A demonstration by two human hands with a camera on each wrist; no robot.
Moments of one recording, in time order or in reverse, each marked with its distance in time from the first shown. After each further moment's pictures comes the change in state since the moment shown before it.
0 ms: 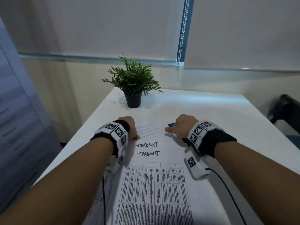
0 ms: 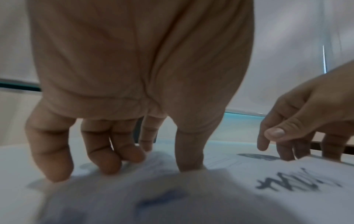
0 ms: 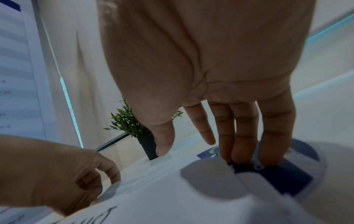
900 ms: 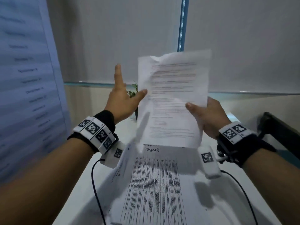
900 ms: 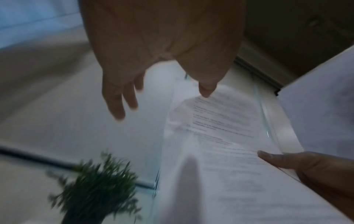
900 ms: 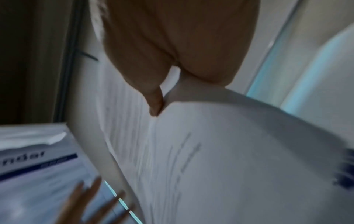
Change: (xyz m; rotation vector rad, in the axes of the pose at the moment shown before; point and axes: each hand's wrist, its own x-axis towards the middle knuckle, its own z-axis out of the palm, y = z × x) left_hand -0.212 -0.021 -0.095 -0.953 0.786 0.347; right_hand -0.176 0.021 -0.080 1.354 0.446 -0.374
